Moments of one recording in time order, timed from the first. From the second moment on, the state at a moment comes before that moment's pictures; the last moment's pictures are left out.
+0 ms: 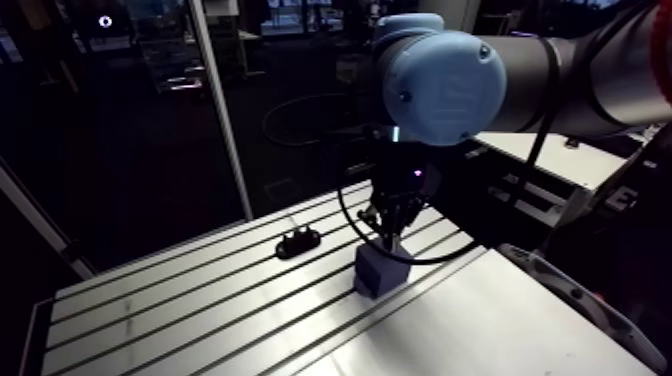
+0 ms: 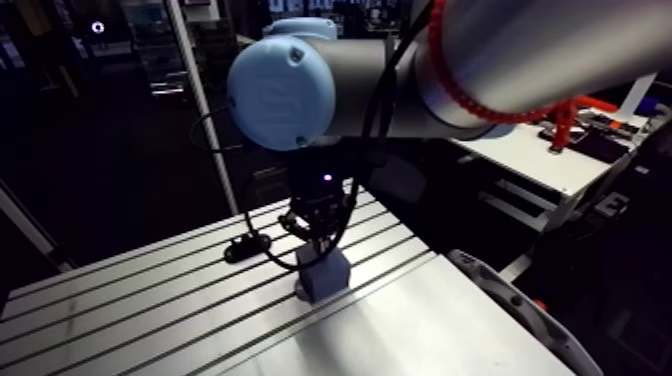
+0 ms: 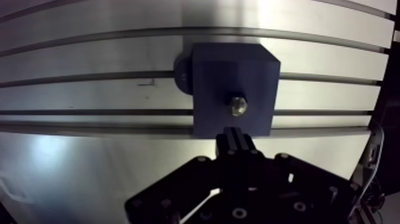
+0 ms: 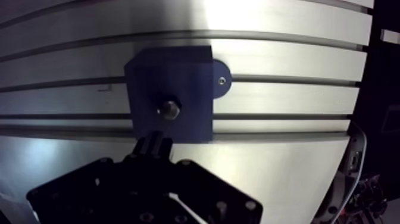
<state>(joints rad) -0.56 -1.39 1.97 -2.01 -1.62 -2.13</state>
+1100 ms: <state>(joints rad) -0.56 -1.35 1.97 -2.06 -1.62 -2.16</state>
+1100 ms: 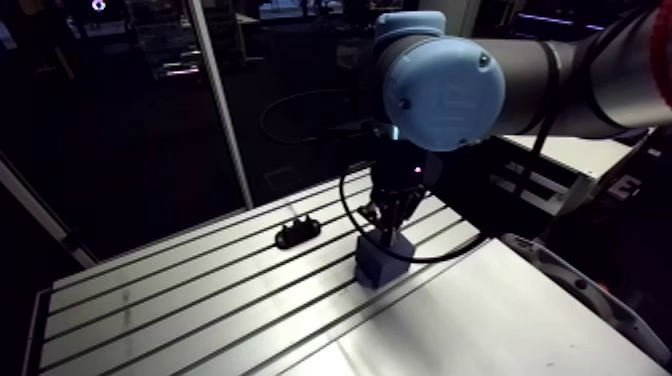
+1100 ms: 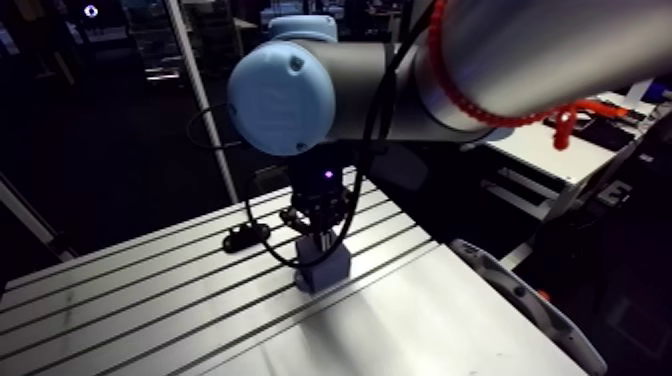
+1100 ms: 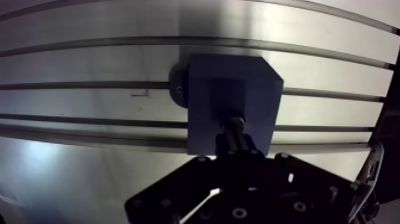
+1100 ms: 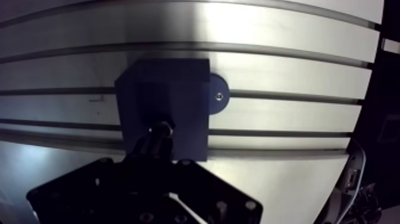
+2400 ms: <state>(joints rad) -0.56 -1.33 1.97 -2.08 -1.62 -2.19</state>
